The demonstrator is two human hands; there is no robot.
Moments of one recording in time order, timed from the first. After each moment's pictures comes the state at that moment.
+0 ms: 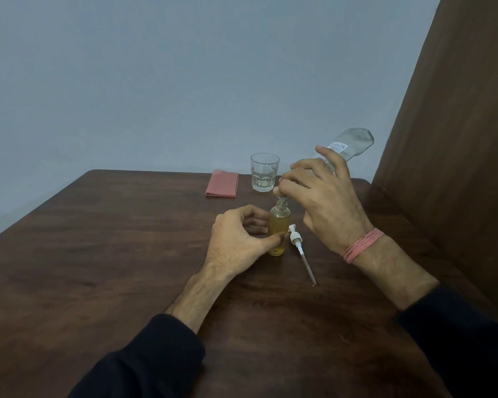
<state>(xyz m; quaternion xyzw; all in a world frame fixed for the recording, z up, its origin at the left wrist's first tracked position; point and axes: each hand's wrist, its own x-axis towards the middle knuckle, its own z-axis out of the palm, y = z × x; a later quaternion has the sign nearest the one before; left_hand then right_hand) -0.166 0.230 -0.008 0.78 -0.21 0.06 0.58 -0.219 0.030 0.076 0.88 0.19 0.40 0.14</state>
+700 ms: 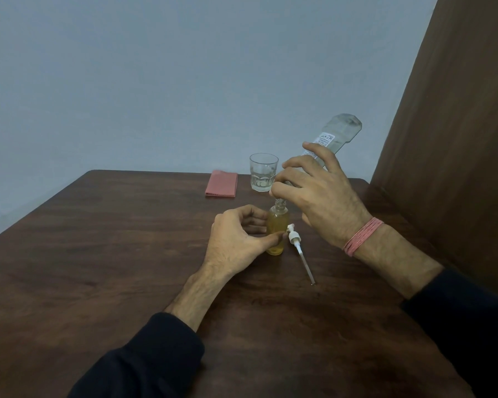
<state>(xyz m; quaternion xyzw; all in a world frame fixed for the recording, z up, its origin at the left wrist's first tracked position) -0.165 0.231 -0.007 0.79 -0.21 0.05 0.58 -0.220 0.033 0.094 0.87 0.24 0.37 0.21</state>
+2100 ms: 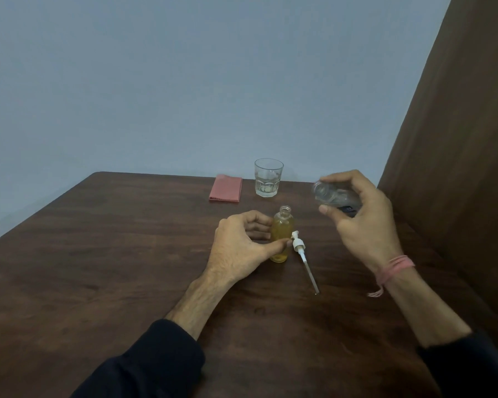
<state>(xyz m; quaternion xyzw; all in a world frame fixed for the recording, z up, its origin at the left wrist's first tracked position) -0.163 0.231 -0.008 0.78 -0.22 0.05 0.58 -0.233 0.002 0.059 0.82 0.06 0.37 -0.43</state>
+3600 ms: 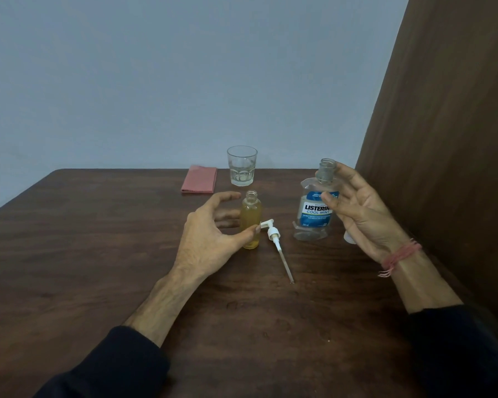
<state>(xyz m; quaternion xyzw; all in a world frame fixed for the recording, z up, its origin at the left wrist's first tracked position) -0.168 0.228 -0.001 0.80 -0.20 0.05 0.56 -0.237 -0.067 0.036 0.66 0.06 0.17 -0.73</state>
